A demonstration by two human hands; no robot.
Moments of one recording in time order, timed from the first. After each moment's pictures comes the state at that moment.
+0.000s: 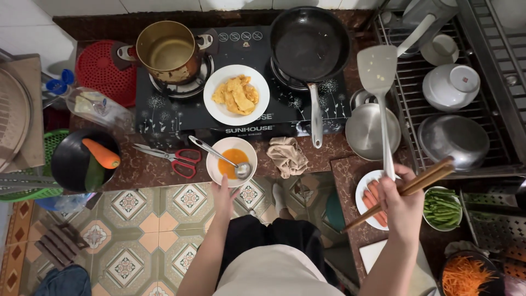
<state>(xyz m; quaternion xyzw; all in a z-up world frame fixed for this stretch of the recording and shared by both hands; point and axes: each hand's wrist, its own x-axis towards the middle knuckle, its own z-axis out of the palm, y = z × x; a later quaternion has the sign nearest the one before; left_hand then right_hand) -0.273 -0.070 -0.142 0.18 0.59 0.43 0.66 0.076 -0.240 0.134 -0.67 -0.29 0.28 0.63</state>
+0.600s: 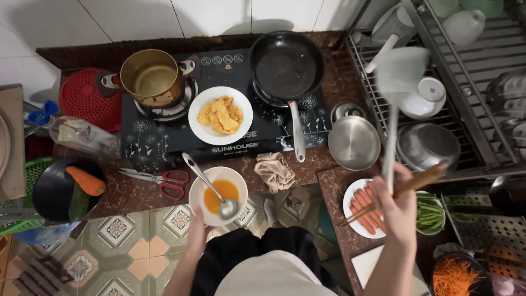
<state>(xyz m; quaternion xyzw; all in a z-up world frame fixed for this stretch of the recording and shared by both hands) -0.329 -0.085 -0.104 0.27 0.55 0.36 0.70 0.105 -0.228 0.153 -0.63 -0.33 0.24 0.66</state>
